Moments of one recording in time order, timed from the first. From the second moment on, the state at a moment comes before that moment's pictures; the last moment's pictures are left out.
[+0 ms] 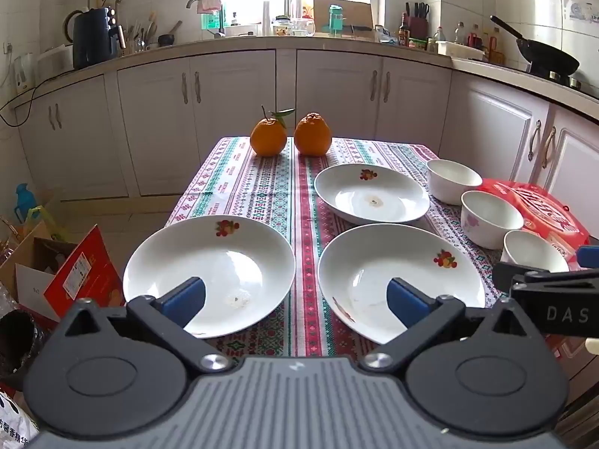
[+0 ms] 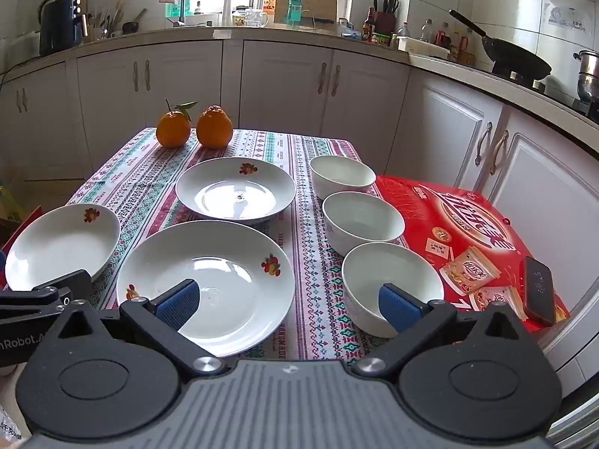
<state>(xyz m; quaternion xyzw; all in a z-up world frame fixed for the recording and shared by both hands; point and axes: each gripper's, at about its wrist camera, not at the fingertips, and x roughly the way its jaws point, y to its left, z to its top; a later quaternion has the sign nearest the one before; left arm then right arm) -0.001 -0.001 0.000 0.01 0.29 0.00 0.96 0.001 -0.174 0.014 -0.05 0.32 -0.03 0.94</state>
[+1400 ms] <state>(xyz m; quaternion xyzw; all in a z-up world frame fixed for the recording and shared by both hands) -0.001 -0.002 -0.001 0.00 0.30 0.00 0.95 0.004 -0.178 0.015 -0.05 0.32 -0.04 0.94</state>
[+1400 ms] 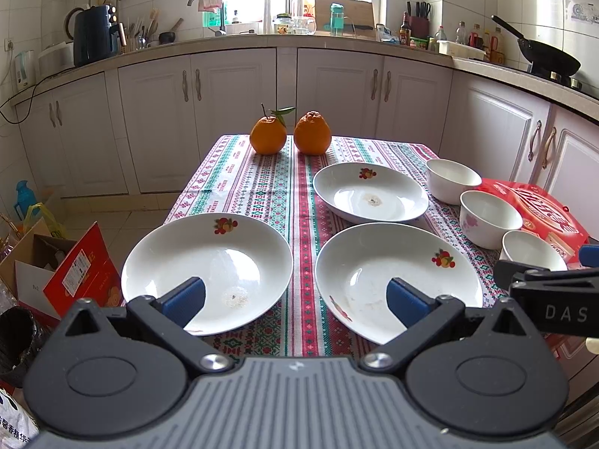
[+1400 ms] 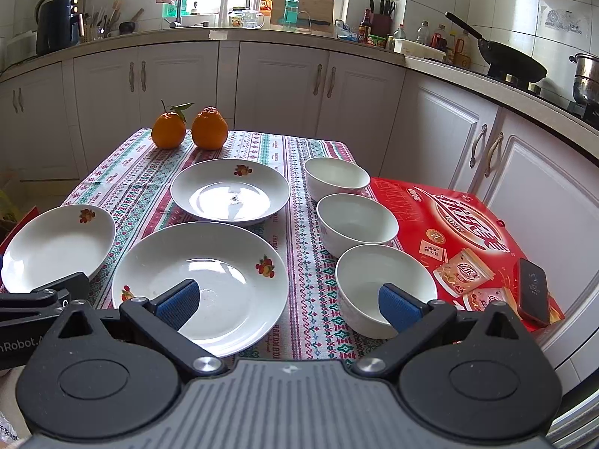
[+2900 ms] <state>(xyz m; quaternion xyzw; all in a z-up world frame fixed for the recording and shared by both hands) 0.001 0.003 0.000 0.00 0.30 0.00 0.95 0.008 -0.174 0.014 -0.06 0.33 -0.03 0.94</state>
